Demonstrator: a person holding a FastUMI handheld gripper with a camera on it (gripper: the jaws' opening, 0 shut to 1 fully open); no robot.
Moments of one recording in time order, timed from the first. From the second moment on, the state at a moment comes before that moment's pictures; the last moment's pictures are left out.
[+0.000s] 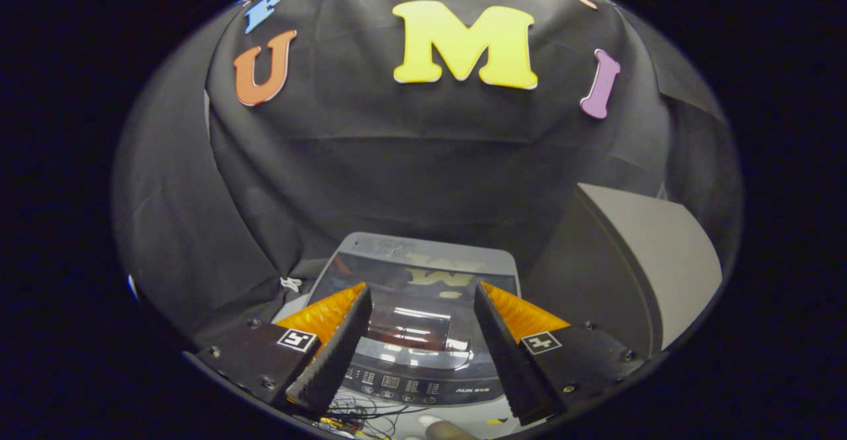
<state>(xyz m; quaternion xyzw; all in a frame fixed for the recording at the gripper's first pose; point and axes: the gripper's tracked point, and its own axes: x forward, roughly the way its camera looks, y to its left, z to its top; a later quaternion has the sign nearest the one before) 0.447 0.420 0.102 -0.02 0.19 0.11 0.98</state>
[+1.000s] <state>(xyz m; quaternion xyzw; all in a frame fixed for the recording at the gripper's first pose) 0.229 0.101 0.108 0.04 0.03 0.07 1.00</state>
